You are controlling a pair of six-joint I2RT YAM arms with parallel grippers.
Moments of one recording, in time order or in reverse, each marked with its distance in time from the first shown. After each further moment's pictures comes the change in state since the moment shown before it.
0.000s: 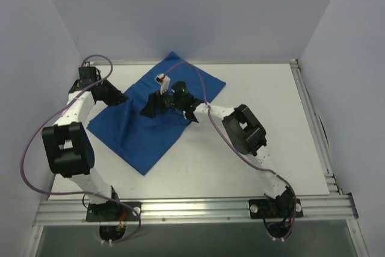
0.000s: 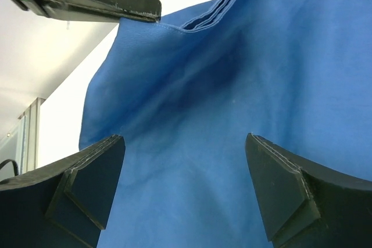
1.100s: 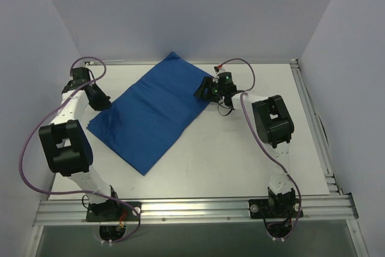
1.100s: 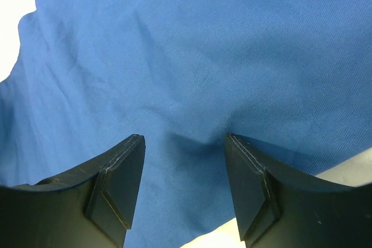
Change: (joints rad) left arm 0.085 0.027 0.035 -0.109 -0.293 0.185; right arm -0.369 -0.113 -0.230 -0.196 0.244 0.143
